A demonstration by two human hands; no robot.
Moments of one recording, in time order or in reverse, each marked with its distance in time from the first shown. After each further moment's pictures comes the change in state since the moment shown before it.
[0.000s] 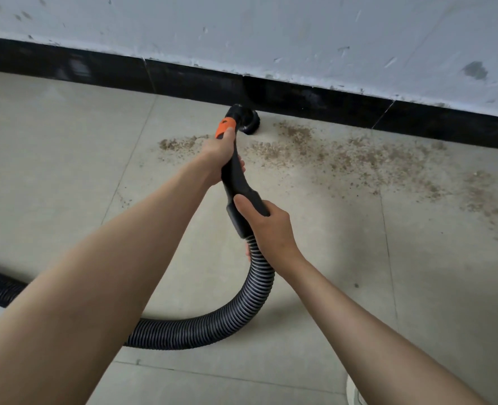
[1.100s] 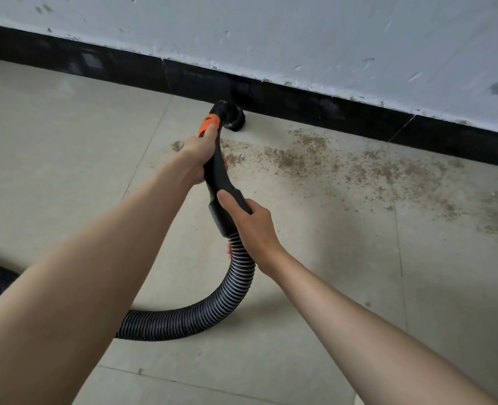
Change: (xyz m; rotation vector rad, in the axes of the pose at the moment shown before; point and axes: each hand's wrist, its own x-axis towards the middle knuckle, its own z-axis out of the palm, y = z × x) left_hand 0.023 0.011 -0.052 -0.062 0.084 -0.030; right_hand 0.025 -0.009 0.043 -0.002 -0.129 0.073
